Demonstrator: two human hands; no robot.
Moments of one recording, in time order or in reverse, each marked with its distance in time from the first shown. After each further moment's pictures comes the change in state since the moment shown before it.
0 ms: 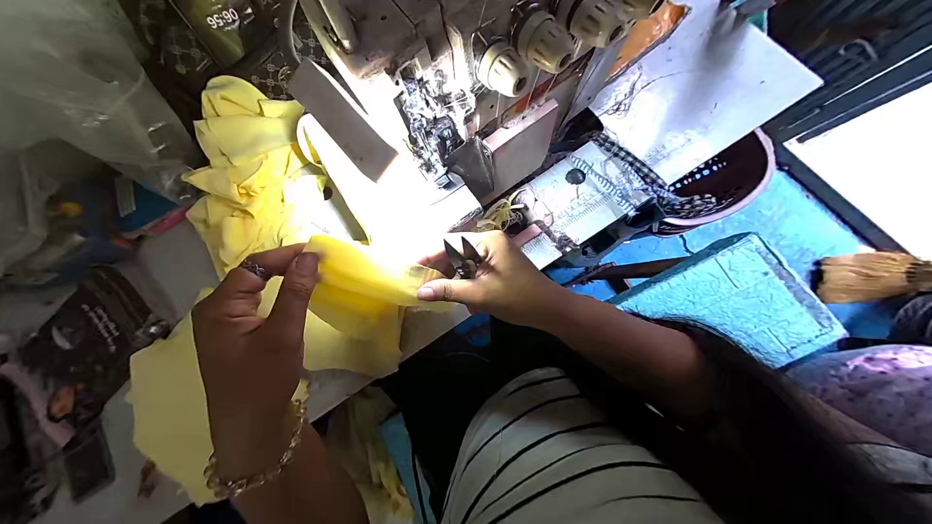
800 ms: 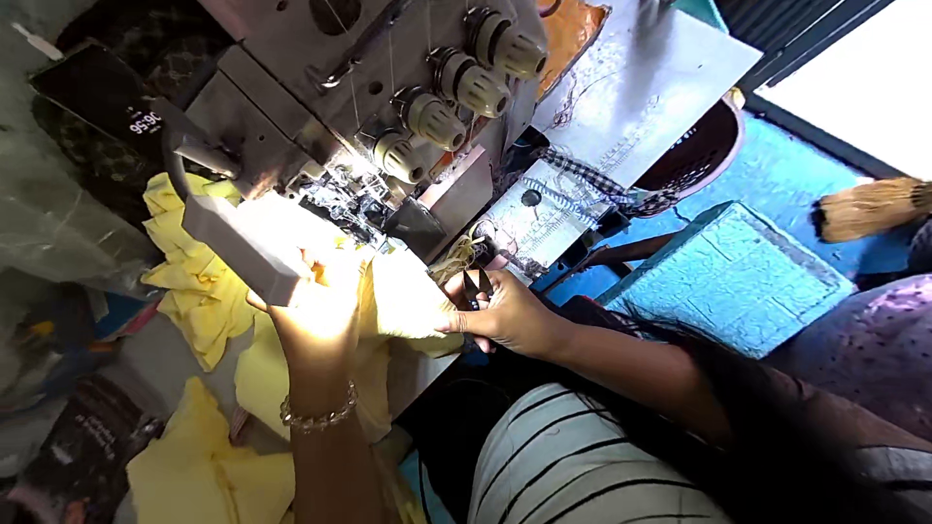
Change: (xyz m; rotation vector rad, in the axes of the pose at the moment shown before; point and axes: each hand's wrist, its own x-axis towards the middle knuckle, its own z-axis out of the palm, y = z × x) left_hand 0.060 -0.005 0.101 0.077 -0.012 0.074; right_hand -0.021 0.024 -0.034 0.418 0.212 0.299
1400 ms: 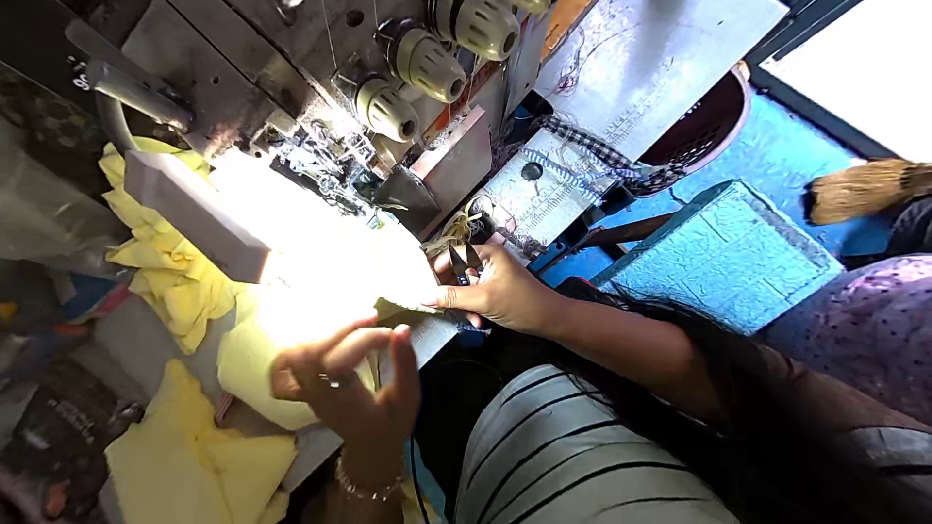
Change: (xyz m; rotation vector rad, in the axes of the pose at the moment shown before) left_hand -0.092 0.003 0.003 0.270 0.171 0.317; right_hand 0.005 0.002 -0.001 -0.090 -0.021 -0.019
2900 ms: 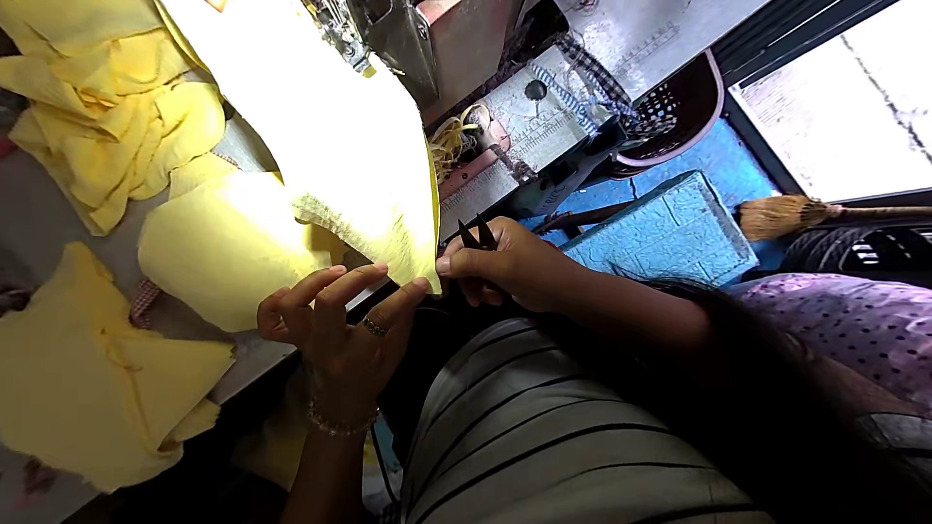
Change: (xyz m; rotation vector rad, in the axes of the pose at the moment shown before) left_hand -0.075 0.000 -0.011 -0.071 0.026 0.159; right_hand -0.066 -0.001 0.007 -0.094 -0.180 0.188
